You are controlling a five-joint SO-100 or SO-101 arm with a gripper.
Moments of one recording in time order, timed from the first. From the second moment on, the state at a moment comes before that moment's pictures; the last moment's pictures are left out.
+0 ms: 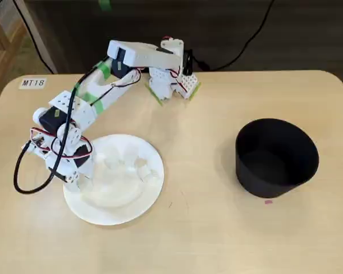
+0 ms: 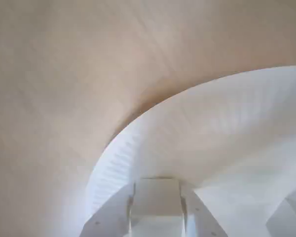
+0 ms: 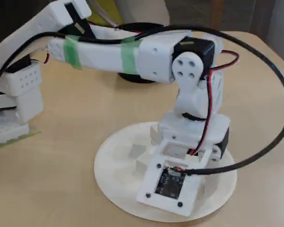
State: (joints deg) arm 33.0 35.8 25.0 90.4 -7.0
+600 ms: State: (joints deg) arm -0.2 68.9 18.2 94.9 0.4
